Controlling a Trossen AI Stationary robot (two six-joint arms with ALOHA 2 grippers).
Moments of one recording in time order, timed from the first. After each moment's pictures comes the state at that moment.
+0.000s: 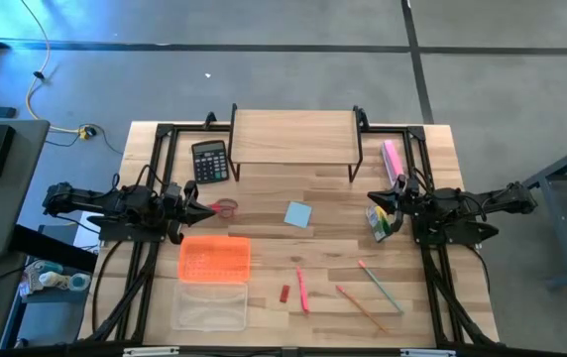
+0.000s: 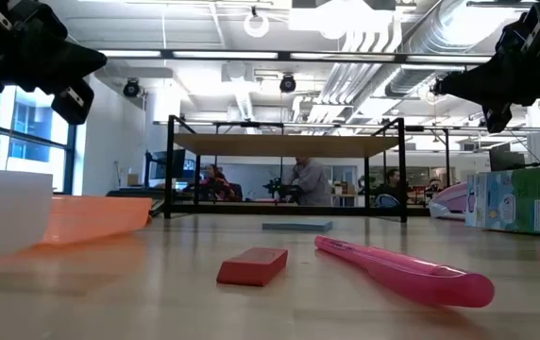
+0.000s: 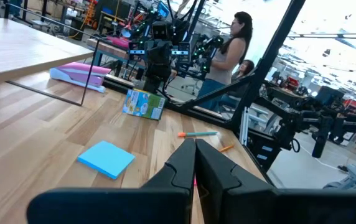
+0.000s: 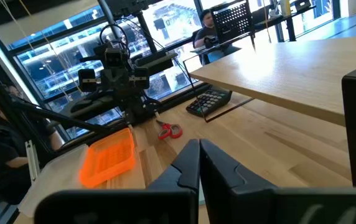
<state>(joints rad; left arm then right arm) -0.03 0.01 0.01 0.02 -0.09 -0.36 0.21 0.01 0.05 -0.05 0.48 0.36</state>
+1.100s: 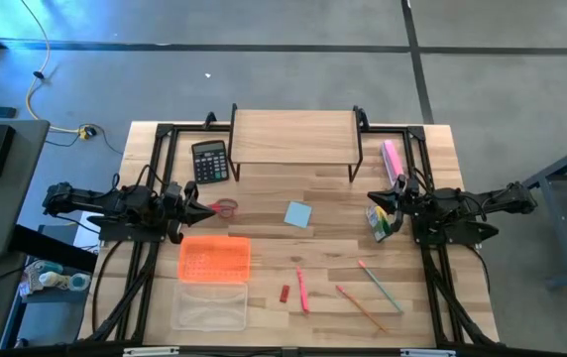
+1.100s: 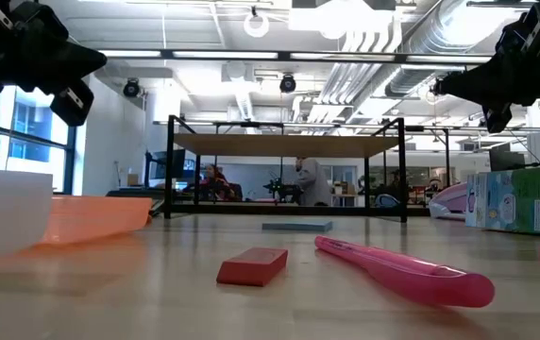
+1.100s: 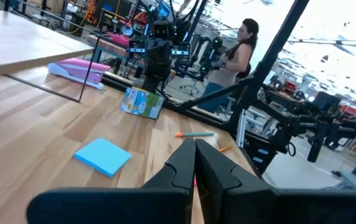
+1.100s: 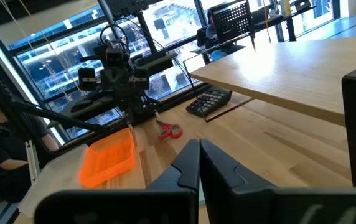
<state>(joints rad) -0.03 0.01 0.01 0.02 -0.09 -0.41 0.21 0.01 0.05 -0.05 0.48 0.36</state>
